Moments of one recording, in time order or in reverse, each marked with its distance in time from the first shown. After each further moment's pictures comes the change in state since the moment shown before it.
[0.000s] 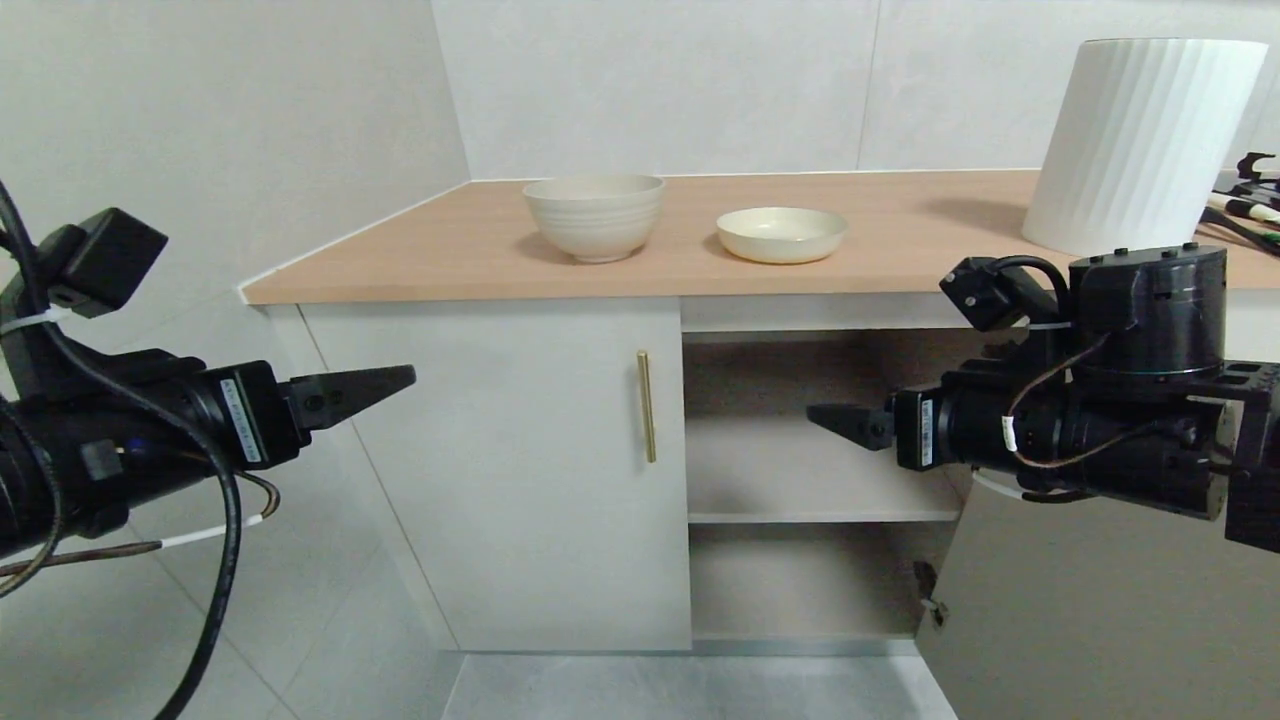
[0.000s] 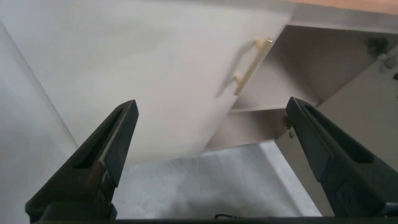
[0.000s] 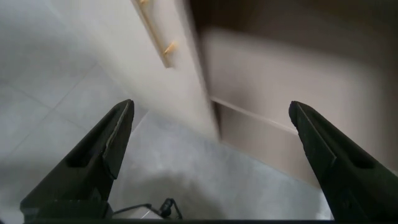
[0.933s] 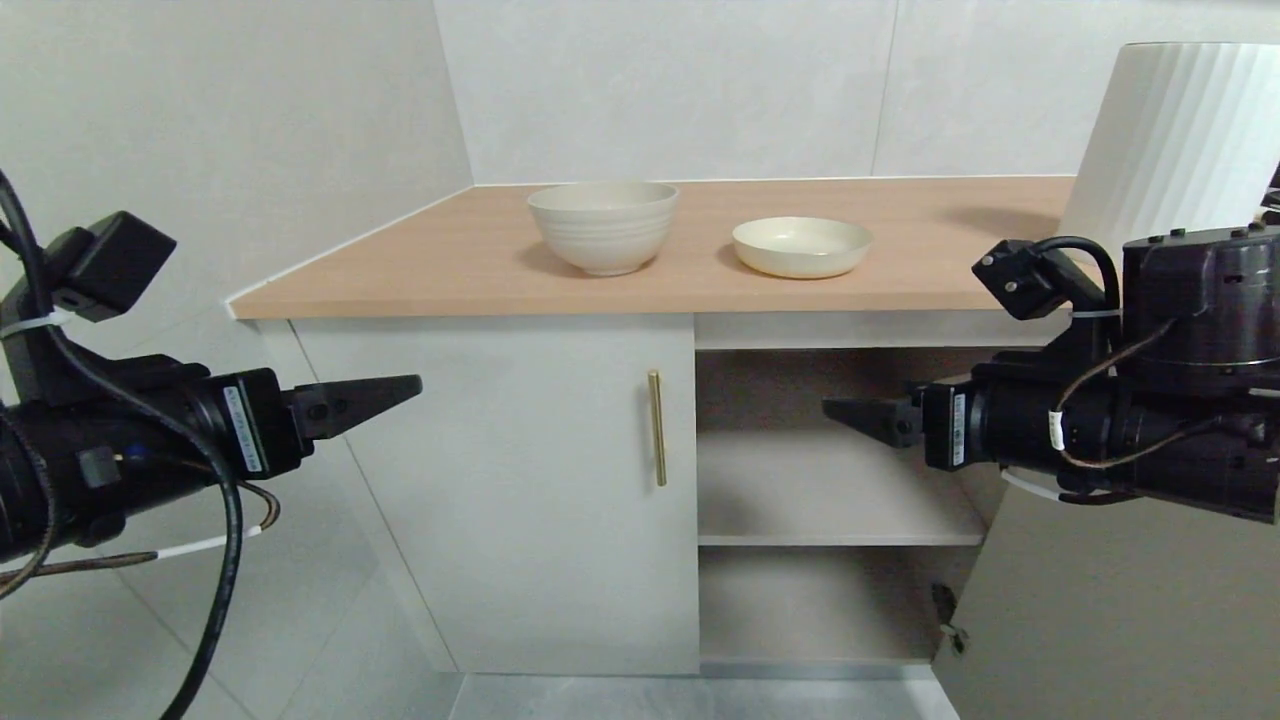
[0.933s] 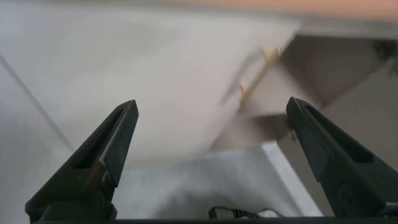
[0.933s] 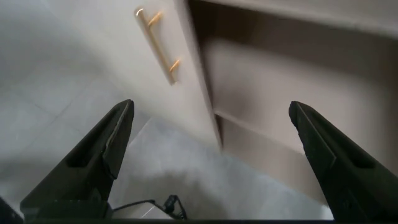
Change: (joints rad) left arm -0.028 -0.008 -0.018 0.054 0.009 -0.004; right arm -0.001 -0.074 0.006 0.056 0.011 -0.001
